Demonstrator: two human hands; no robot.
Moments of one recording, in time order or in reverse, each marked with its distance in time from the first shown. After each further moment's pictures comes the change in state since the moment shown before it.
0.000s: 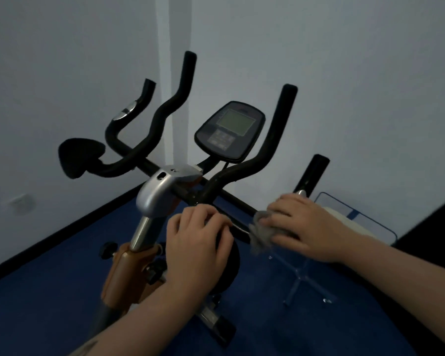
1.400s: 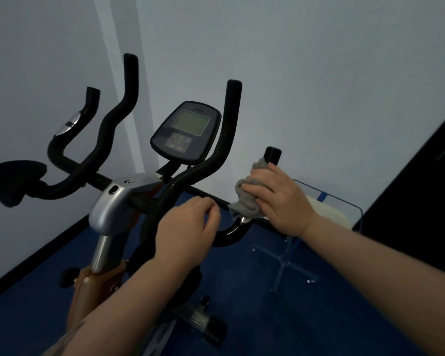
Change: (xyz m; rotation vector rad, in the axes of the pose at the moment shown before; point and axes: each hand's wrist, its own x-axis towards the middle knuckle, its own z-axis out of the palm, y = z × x) left_hand 0.048 0.032 0.023 -0.187 -0.401 -0.106; right_hand -0.018 0.032 0.025 -0.027 0.400 0.254
